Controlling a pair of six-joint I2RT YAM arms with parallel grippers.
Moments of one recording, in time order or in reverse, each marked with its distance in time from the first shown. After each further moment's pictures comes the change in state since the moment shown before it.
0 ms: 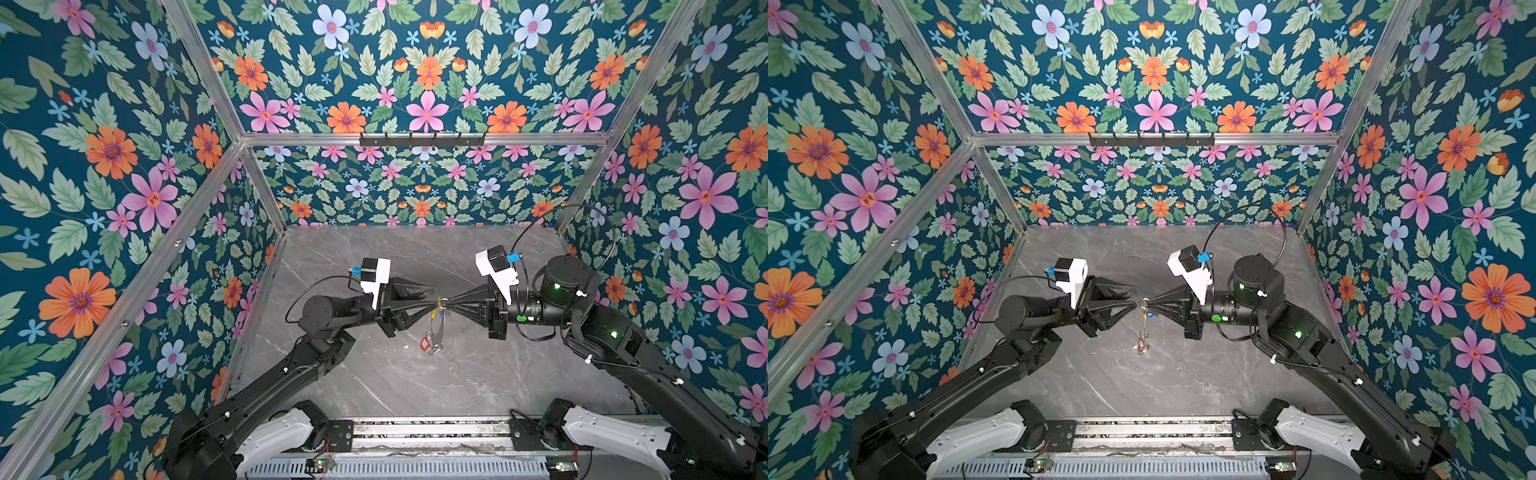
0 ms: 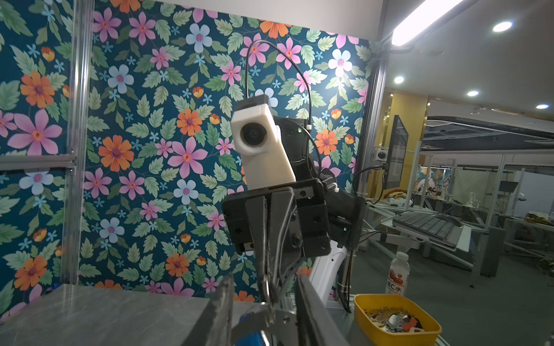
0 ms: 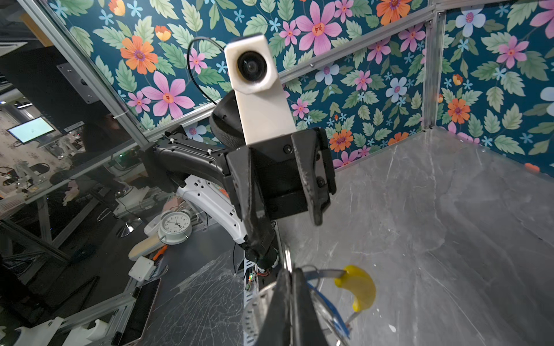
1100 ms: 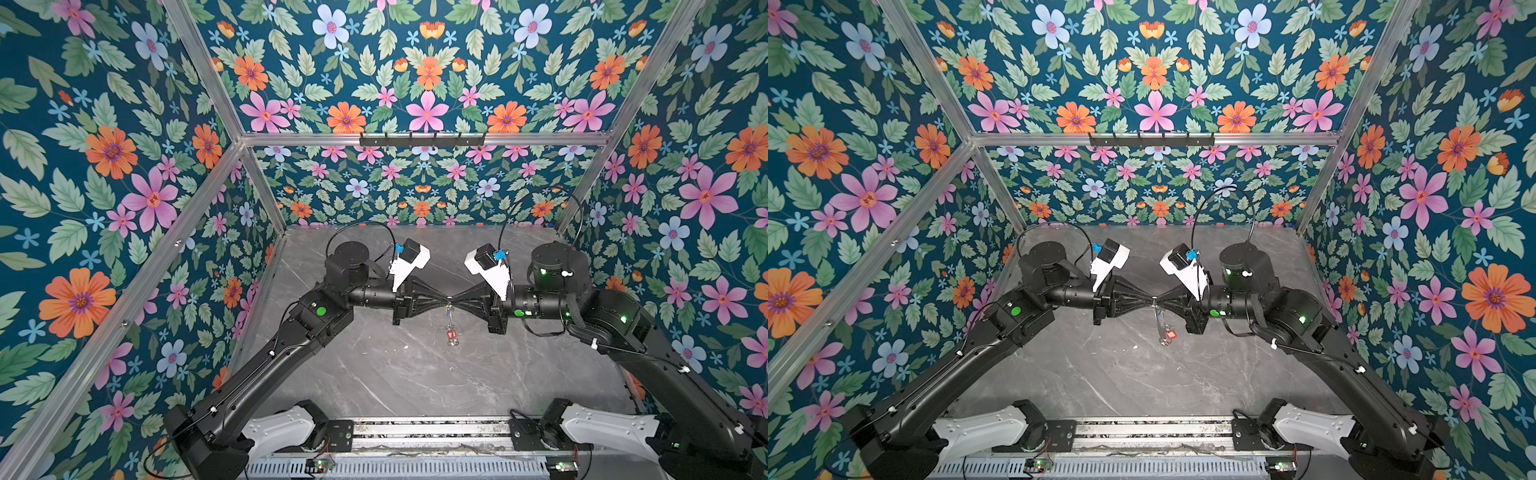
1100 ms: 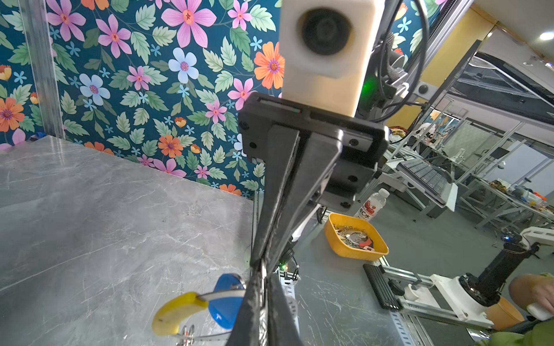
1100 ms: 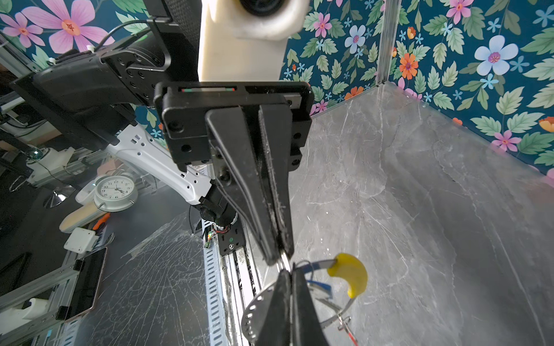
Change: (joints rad) left arm 0.001 0.113 0.423 -1.009 0.145 0.316; right arm 0.000 0.108 0.201 -0.348 0.164 -0.186
